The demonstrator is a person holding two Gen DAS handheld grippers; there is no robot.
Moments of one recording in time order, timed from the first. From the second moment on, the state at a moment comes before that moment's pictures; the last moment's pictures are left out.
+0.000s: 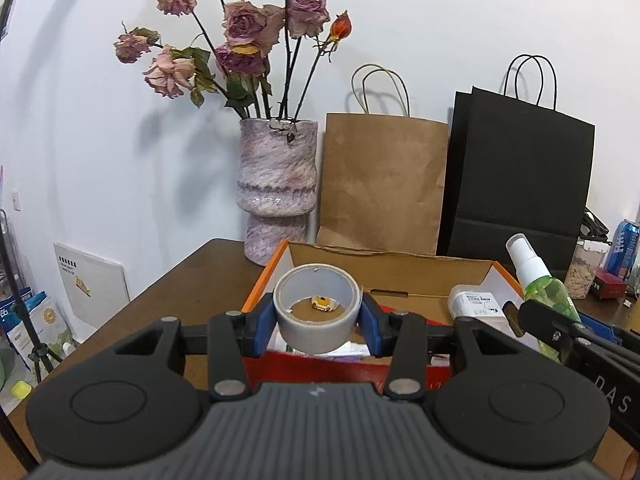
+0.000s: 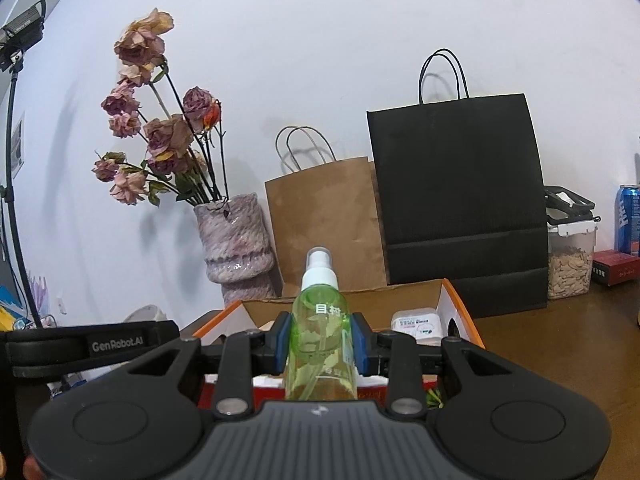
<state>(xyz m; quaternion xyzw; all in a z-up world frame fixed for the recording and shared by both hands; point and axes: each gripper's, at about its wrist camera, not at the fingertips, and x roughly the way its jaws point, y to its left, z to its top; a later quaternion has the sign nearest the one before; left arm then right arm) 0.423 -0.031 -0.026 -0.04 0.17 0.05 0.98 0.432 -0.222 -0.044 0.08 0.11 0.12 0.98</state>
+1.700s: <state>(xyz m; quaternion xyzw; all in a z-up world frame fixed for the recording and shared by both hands) 0.544 -0.036 -0.049 0.01 0.19 0.07 0.98 0.570 -0.218 -0.065 0.05 0.16 0.11 0.98</state>
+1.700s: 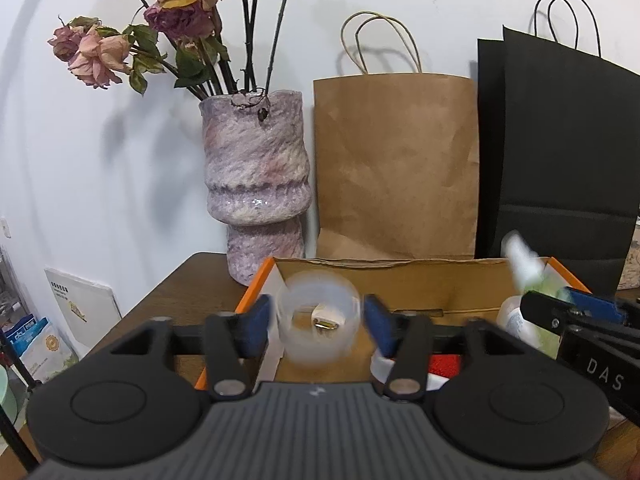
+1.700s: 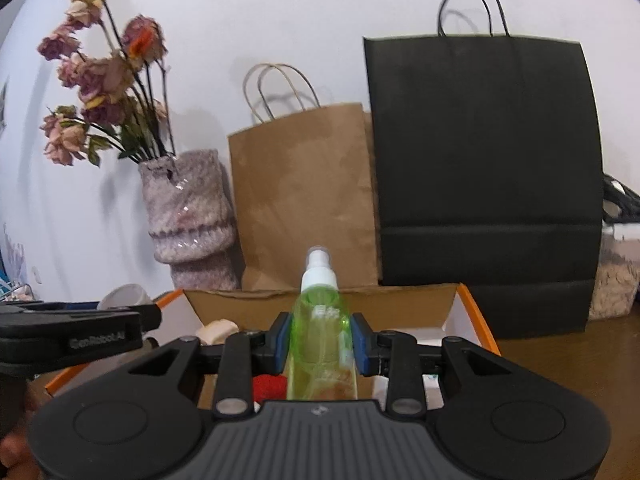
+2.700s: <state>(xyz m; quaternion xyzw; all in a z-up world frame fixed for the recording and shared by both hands) 0.524 -0.034 -0.044 0.00 0.17 0.10 0.98 0.550 -0.220 -0.069 0.02 0.12 0.09 0.99</state>
